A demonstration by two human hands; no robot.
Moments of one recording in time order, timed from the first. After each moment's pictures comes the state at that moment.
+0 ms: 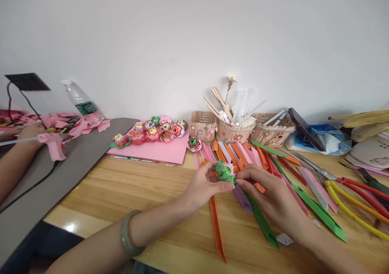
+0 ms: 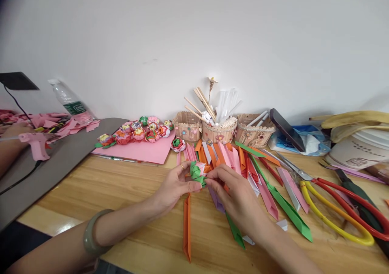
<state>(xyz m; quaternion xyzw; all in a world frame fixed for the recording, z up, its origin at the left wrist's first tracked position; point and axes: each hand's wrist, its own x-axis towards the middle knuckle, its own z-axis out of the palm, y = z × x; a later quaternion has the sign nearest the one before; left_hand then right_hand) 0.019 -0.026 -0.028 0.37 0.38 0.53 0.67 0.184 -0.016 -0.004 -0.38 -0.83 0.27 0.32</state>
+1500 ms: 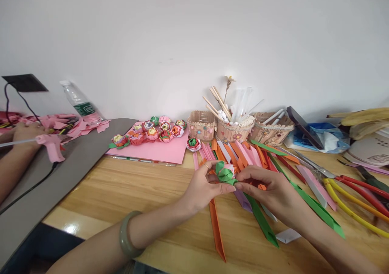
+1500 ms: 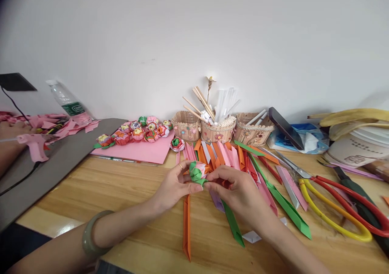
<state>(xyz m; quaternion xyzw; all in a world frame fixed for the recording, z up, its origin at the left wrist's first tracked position) 0.018 -0.027 -0.024 0.41 0.41 0.50 0.64 0.184 -0.013 0.009 -0.42 -0.80 0.33 0.28</state>
